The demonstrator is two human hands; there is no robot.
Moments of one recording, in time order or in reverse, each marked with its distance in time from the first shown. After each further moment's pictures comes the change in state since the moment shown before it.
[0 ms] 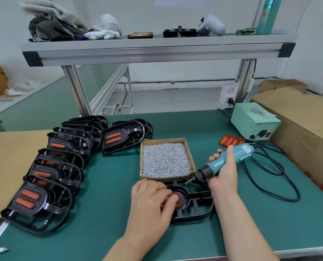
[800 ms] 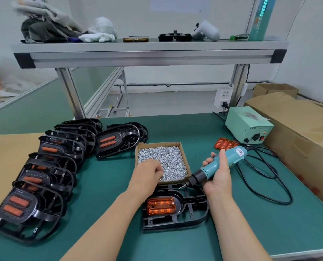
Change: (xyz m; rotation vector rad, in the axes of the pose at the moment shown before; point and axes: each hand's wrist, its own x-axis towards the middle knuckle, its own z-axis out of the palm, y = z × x) left_hand 0.088 -0.040 0.031 -0.003 -0.409 -0.335; right_hand 0.003 0.002 -0.003 -0.030 -0.019 0.026
